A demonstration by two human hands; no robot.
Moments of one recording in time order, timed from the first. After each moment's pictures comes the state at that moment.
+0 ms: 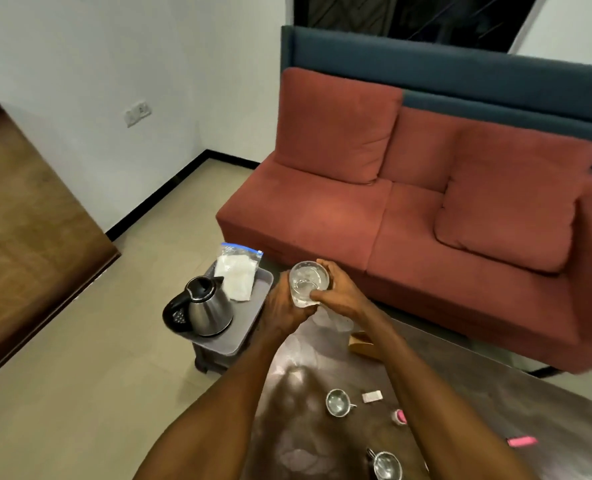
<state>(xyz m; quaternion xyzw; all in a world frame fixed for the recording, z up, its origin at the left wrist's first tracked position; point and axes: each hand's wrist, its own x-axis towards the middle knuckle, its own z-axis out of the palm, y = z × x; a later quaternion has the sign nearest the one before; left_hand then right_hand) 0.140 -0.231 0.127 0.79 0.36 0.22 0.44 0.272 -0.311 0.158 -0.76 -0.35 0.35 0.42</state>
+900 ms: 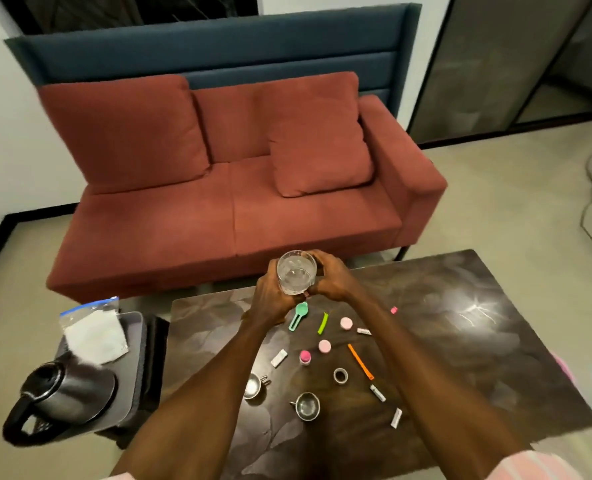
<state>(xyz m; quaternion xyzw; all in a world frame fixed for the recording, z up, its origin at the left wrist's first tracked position) 0.292 -0.446 0.140 0.87 0.14 0.05 0.47 0.379 -0.596 0.140 -0.83 -0.23 0.17 0.48</state>
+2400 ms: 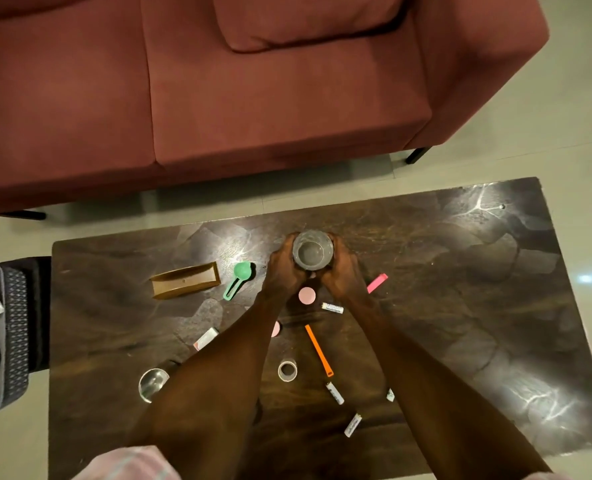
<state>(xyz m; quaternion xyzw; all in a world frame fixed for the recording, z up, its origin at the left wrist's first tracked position) 0.485 -0.562 -0.161 0.82 0.25 -0.11 0.51 0.516 -0.701 -0.155 -0.85 -0.03 0.21 0.48</state>
